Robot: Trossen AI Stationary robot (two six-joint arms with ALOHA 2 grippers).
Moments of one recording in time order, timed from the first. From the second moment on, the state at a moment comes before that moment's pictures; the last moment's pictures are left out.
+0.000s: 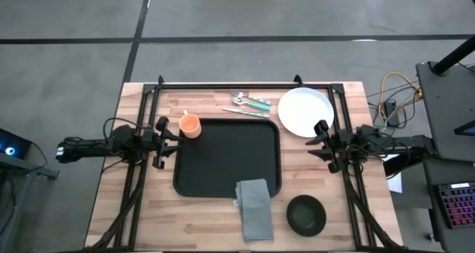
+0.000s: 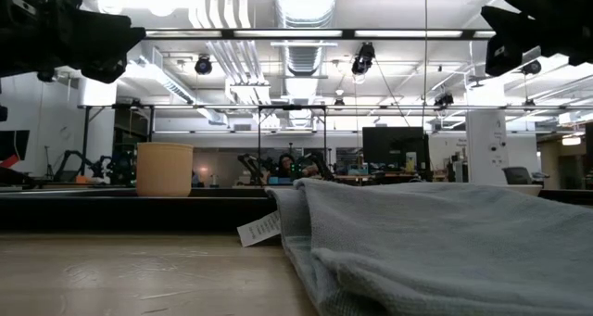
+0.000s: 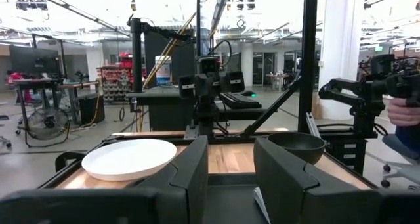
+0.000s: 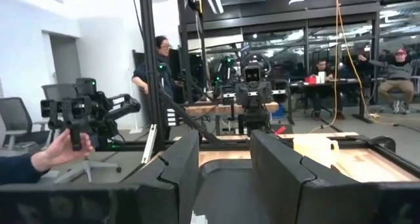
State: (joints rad) left arm 0.04 0.04 0.01 0.19 0.08 0.01; right arm 0.02 0.06 0.01 0.29 -0.16 0.15
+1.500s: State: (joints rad) left arm 0.04 0.05 0.01 0.18 0.08 0.00; right arm 0.02 0.96 0.41 -0.39 0.51 0.19
